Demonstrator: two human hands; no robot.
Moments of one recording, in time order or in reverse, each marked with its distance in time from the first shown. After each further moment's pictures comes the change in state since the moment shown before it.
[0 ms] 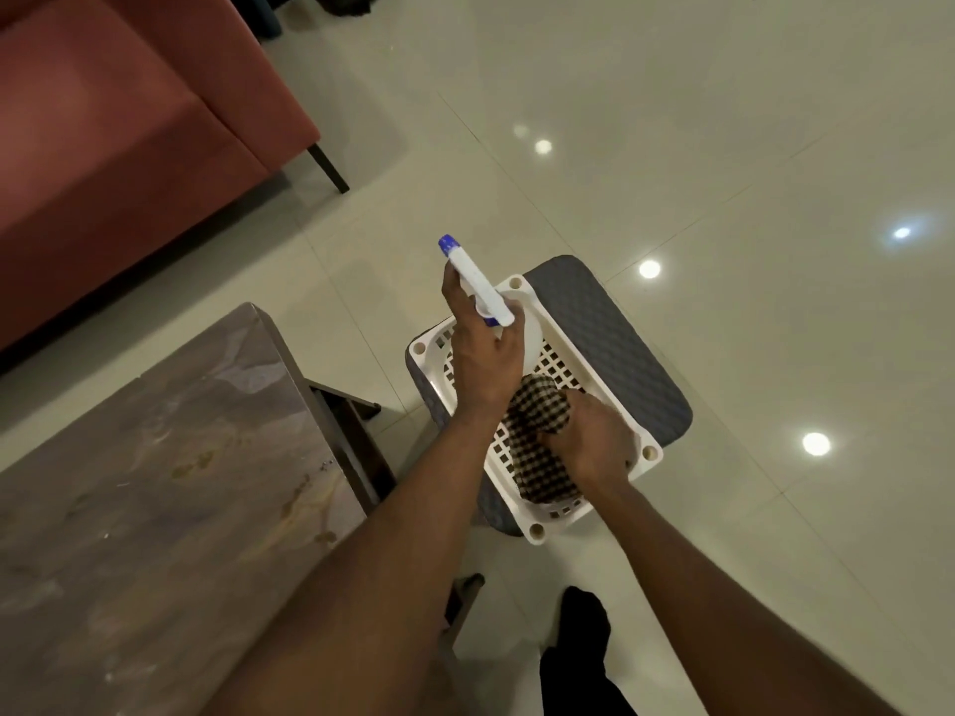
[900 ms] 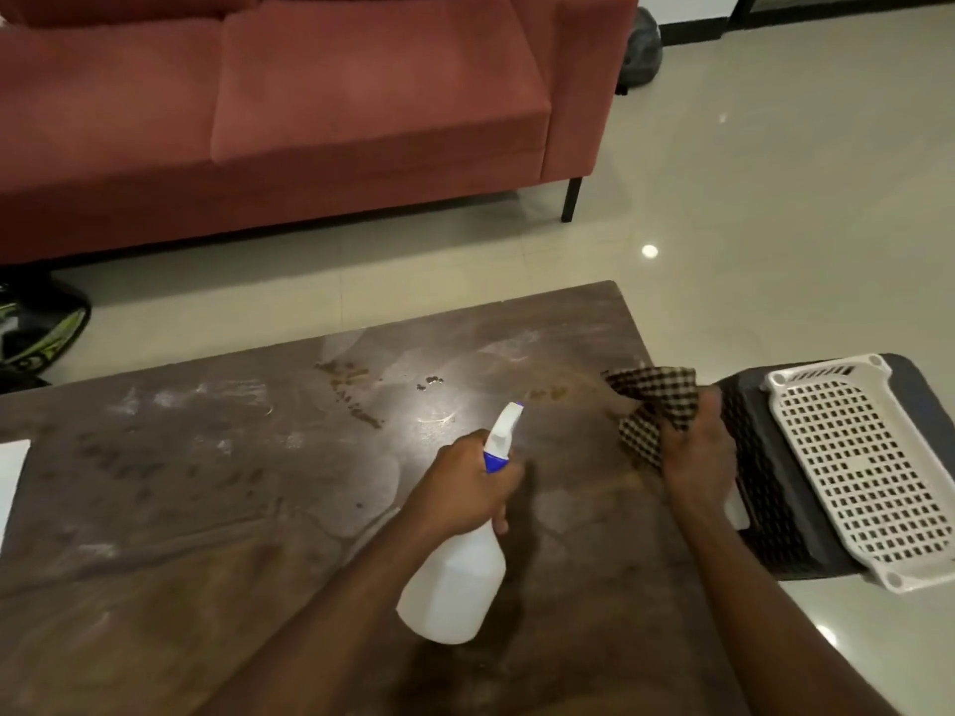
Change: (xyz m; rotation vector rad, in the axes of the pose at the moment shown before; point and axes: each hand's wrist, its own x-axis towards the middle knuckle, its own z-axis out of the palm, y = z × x) left_hand -0.076 -0.150 -0.504 0.180 -0.410 -0.407; right_hand -0.163 -0.273 0.178 0.110 0.283 -0.264
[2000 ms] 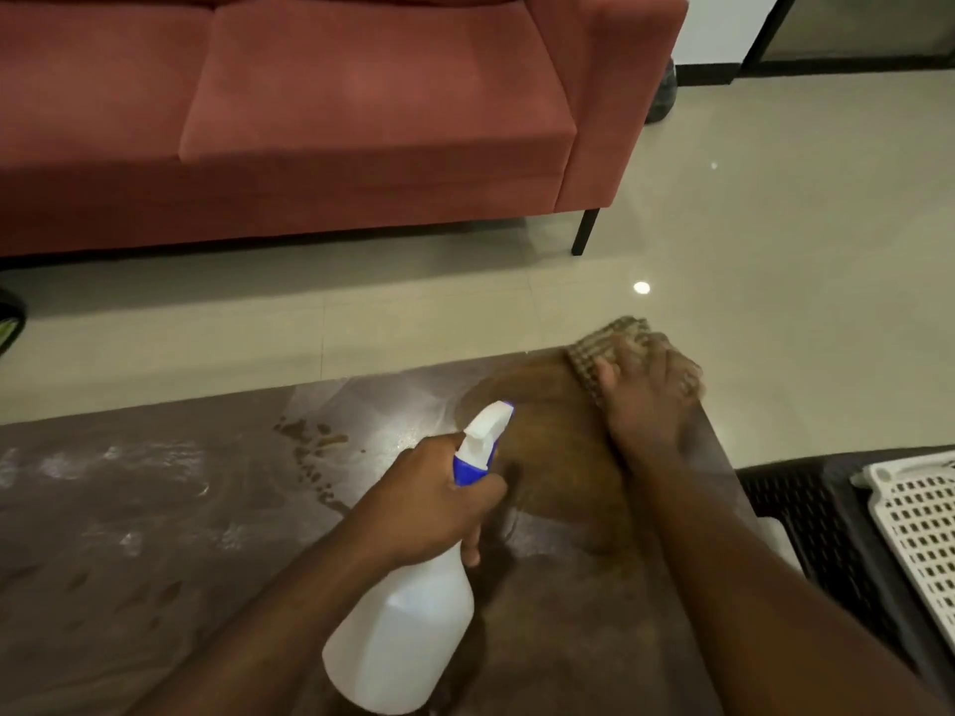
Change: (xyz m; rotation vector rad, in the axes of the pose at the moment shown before) left_hand 0.089 -0.009 -0.072 0.044 0.000 0.078; right_hand 0.143 -0.027 0.177 -0.505 -0.151 -0.164
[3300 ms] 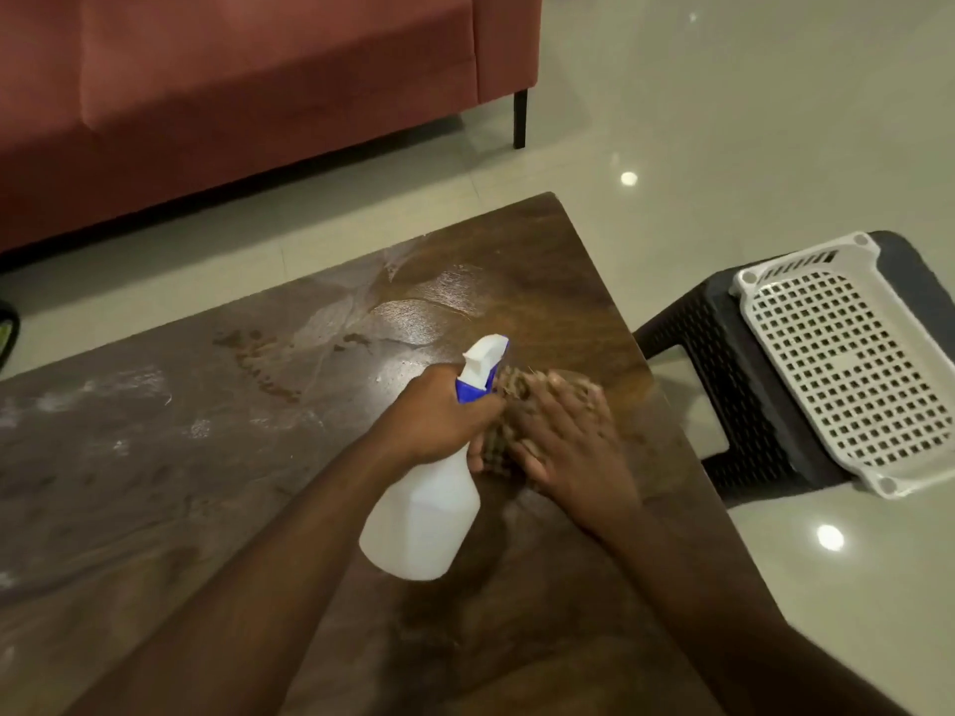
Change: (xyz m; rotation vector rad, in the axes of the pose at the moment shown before) left_hand -0.040 0.049 0.110 0.128 -0.069 -0.033; right_hand -0.216 0.120 0.006 -0.086 0.128 -0.550
